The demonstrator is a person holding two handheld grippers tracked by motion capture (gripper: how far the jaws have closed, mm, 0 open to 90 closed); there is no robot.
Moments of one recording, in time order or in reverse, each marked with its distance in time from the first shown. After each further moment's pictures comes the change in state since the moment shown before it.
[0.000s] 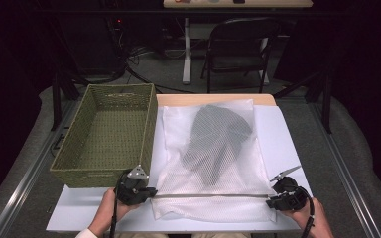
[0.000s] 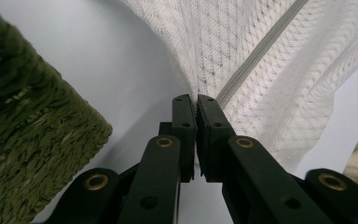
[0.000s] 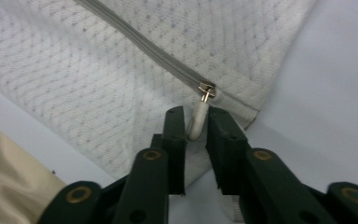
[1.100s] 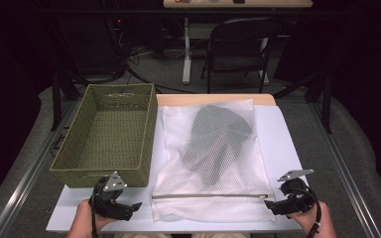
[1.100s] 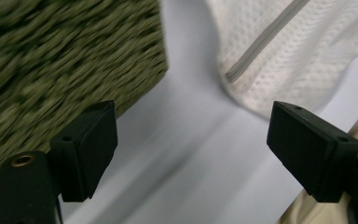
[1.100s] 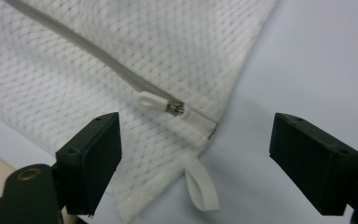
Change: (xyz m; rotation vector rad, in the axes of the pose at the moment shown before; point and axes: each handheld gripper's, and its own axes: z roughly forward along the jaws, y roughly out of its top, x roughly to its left) left arm -0.005 -0.040 -0.055 -0.039 0.192 -0.015; right arm 0.004 -0.009 -0.022 -0.170 -0.097 -0.004
